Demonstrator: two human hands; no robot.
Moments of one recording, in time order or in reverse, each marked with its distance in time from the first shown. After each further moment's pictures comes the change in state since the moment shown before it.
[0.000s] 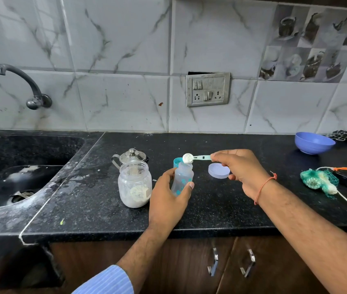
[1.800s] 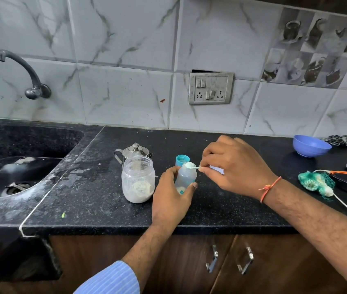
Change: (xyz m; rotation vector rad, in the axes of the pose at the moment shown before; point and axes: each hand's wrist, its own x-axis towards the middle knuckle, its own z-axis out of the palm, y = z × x) left_hand 0.003 -0.008 0.003 0.033 -0.003 0.030; right_hand -0.022 -0.022 0.002 -1.146 -0.155 -1.231
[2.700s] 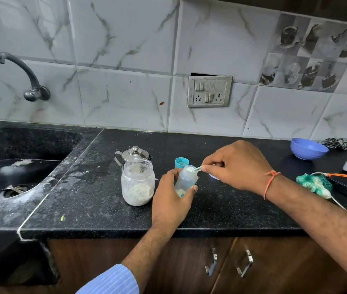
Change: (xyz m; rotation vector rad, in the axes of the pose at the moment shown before) left_hand 0.000 -0.001 -0.001 0.012 -0.005 0.039; right_hand 0.011 -0.003 -0.019 0.125 -0.188 0.350
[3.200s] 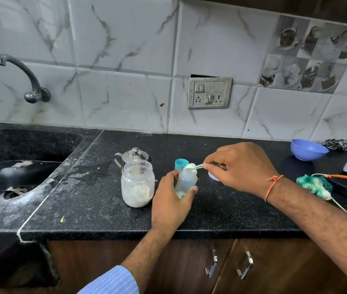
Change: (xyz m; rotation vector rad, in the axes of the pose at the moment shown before) left_hand 0.001 -0.001 0.002 0.010 -0.008 -0.014; right_hand -0.006 -0.002 -0.002 -0.075 0.151 -0.119
